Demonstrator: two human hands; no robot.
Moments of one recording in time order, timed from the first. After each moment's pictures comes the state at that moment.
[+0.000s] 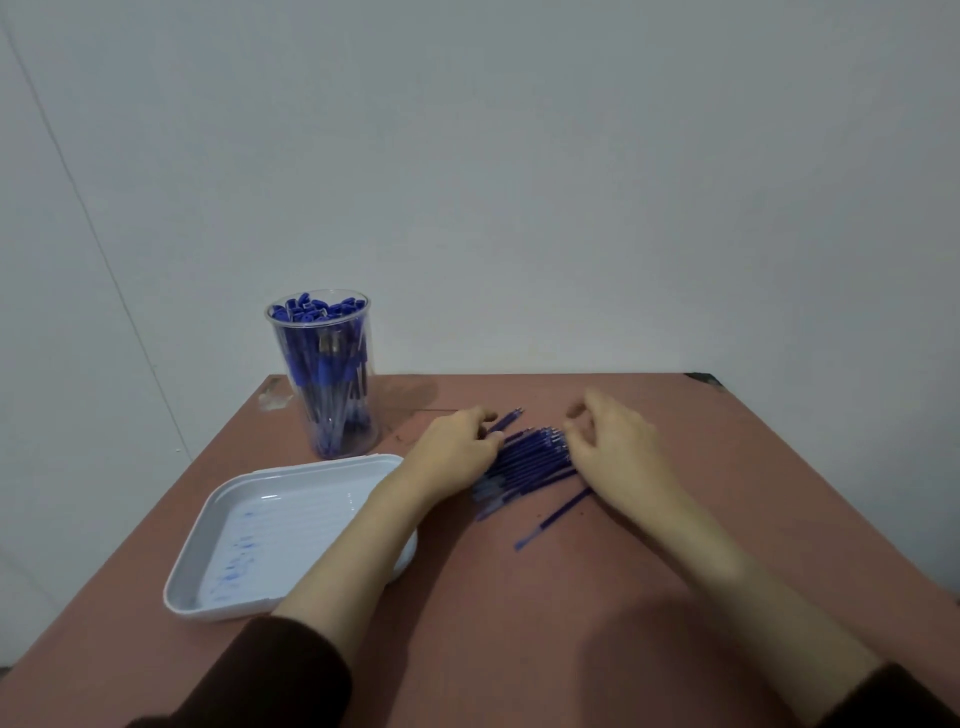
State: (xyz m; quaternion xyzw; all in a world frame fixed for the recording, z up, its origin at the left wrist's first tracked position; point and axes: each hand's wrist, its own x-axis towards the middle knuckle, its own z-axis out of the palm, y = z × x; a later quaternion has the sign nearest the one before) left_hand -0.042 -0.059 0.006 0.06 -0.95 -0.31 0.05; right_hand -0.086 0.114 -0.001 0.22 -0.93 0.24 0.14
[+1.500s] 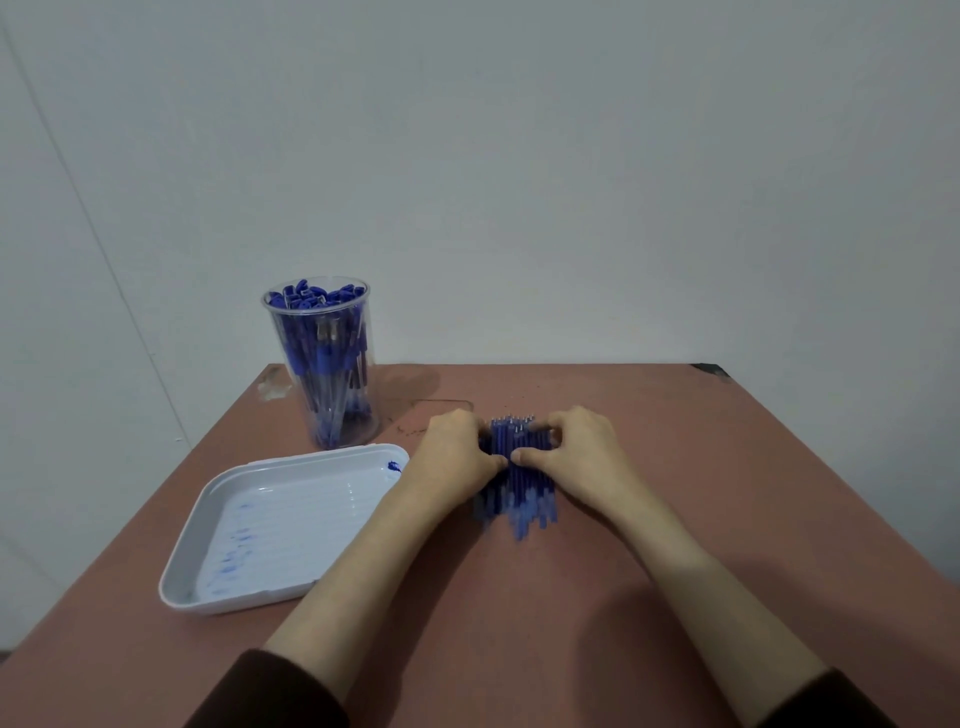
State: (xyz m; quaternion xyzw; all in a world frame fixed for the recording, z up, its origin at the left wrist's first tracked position) left_hand -0.025 -0.046 0.010 0.11 -0.95 -0.29 0.07; right_hand -0.079 0.085 -0.002 0.20 -0.93 0.31 0.02
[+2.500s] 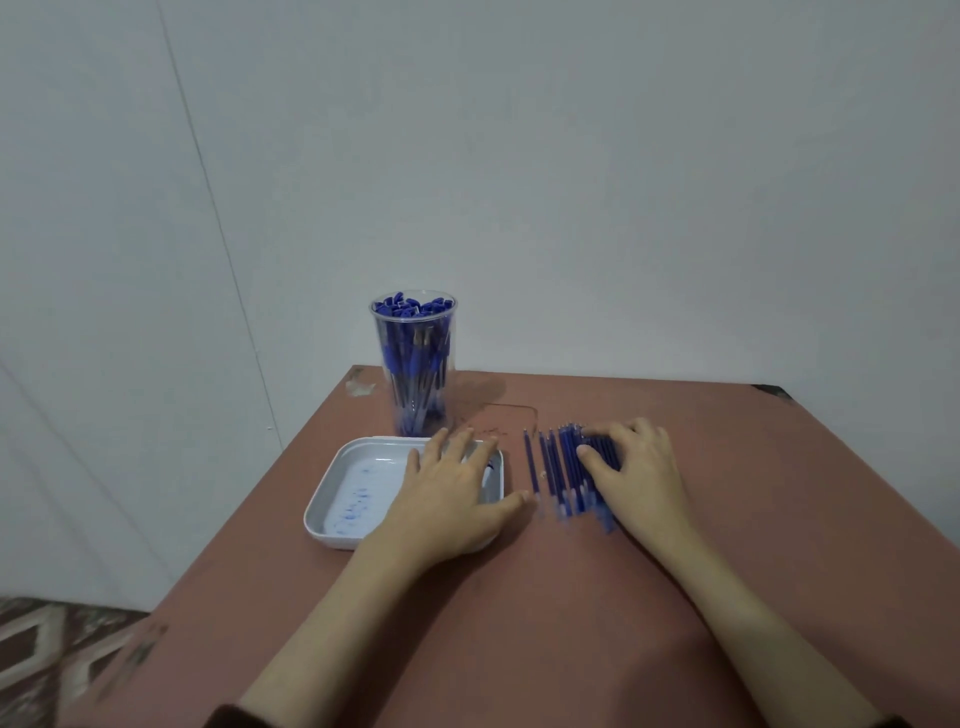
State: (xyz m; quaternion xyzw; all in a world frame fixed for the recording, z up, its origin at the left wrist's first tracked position) left_hand 0.049 -0.089 -0.008 0.10 -0.99 -0.10 0.06; right_hand -0.049 0.082 -0.018 0.22 -0.90 0.34 0.14
